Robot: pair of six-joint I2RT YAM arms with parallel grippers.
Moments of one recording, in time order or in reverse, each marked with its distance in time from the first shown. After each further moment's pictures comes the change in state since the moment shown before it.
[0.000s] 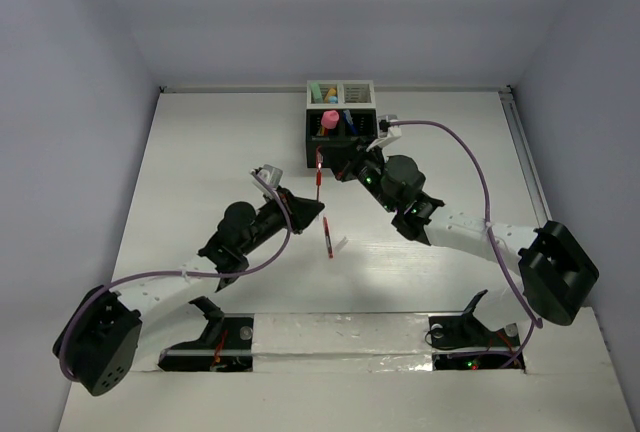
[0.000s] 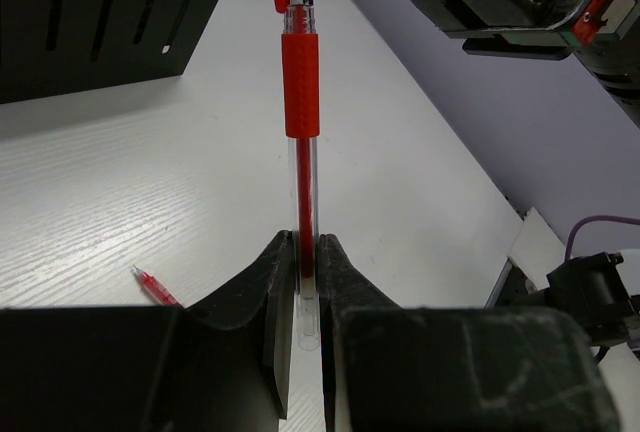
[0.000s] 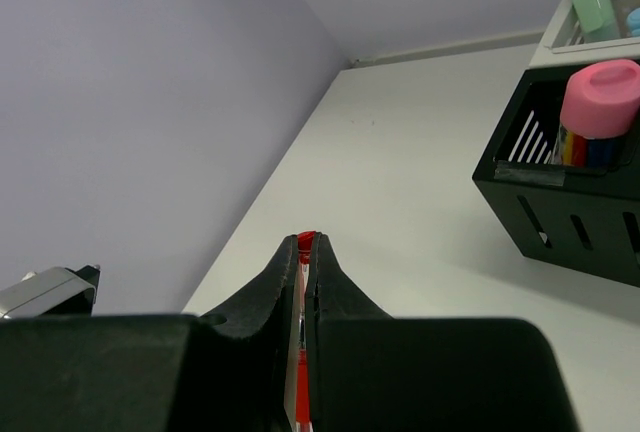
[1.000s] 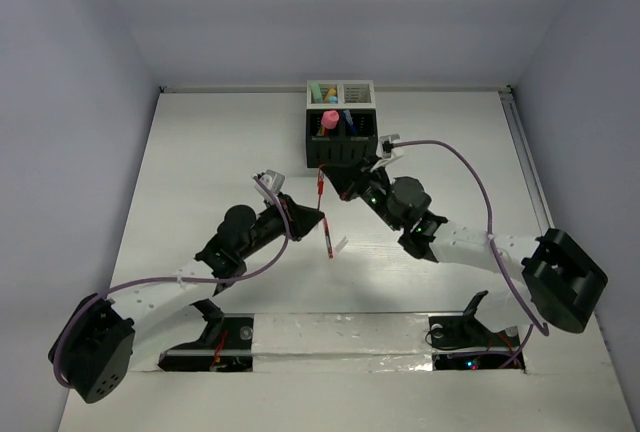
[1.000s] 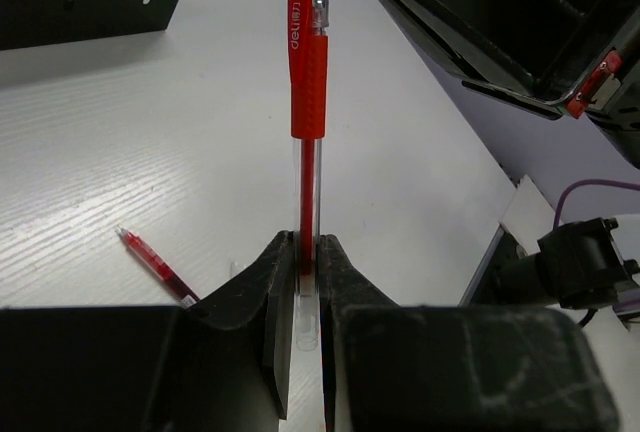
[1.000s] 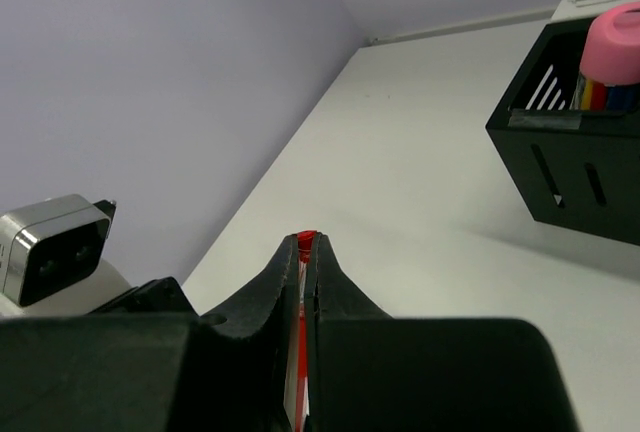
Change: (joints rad) left arm -0.005 -0.045 -0.013 -0.071 0.017 -0.009; right arm 0.048 -0.051 -0.158 0.116 -0.041 -0.024
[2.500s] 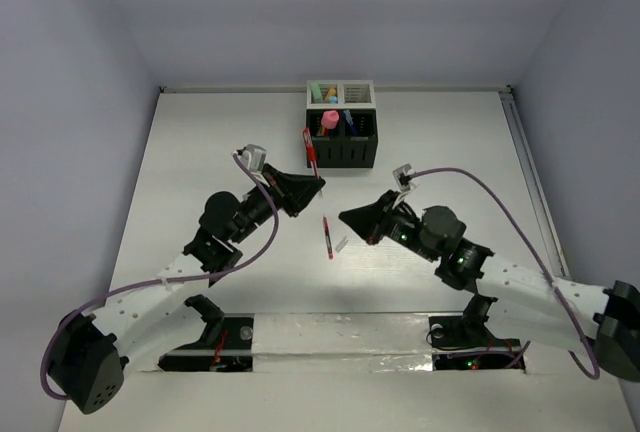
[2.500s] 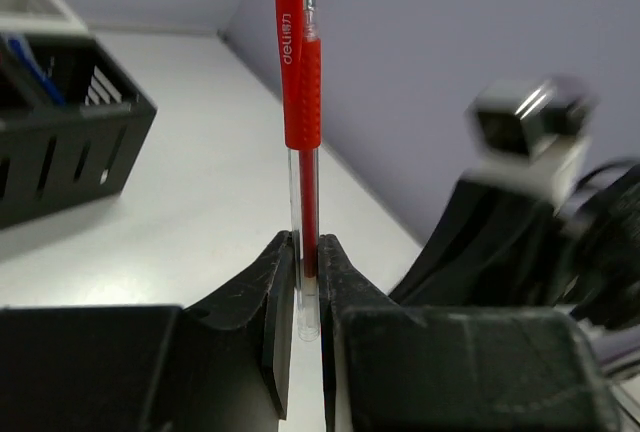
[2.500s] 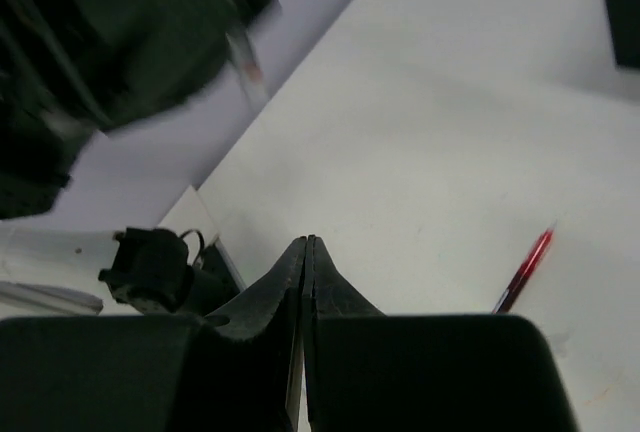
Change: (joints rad) left arm 0.011 -0.082 0.201 0.000 -0.001 -0.038; right arm 0.088 -0.413 -0.234 -0.297 -0.138 0.055
